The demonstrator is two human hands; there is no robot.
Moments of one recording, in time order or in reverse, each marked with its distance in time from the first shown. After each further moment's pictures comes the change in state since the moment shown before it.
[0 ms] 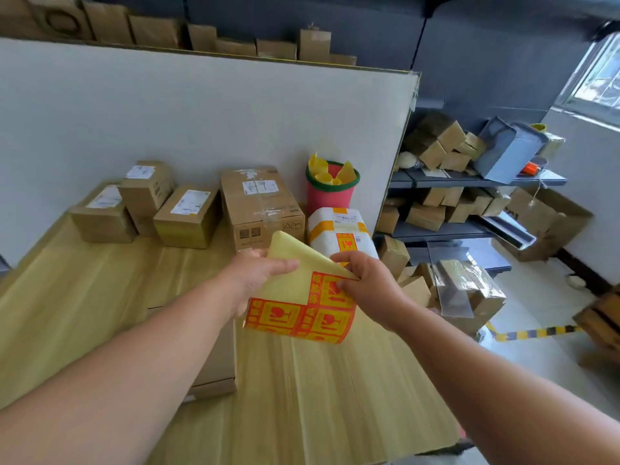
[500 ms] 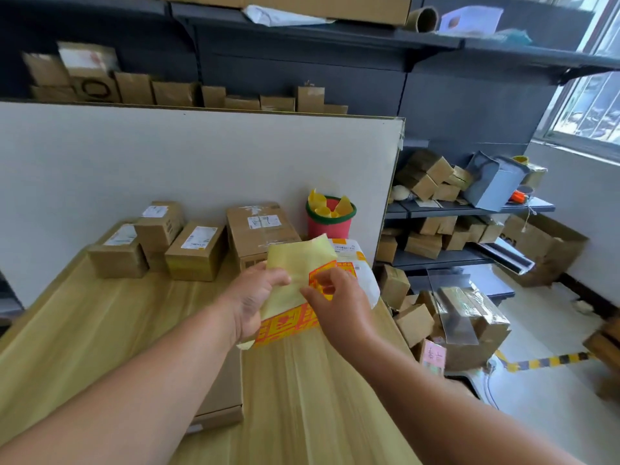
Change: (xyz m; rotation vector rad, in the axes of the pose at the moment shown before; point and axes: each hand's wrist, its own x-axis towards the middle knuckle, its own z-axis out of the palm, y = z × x) left_hand -0.037 0.018 0.006 -0.236 -0.027 0.109; right_hand -0.027 -0.041 0.044 -0.105 0.352 -0.162
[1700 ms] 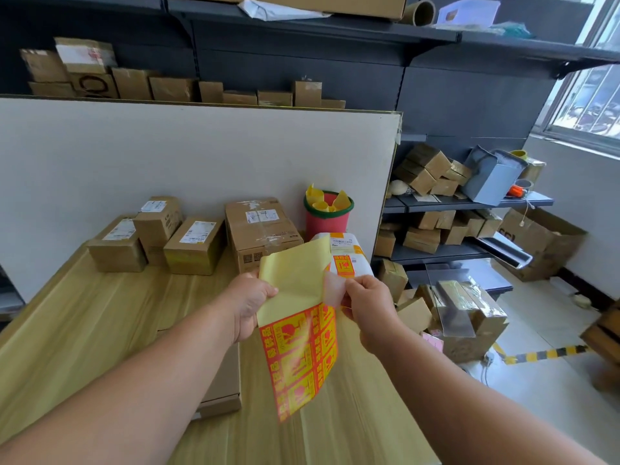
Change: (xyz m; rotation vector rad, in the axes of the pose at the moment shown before) left_hand 0.008 -0.024 -0.003 0.135 0.134 -0.079; right_hand 0.009 0.043 -0.020 0.513 0.009 0.496
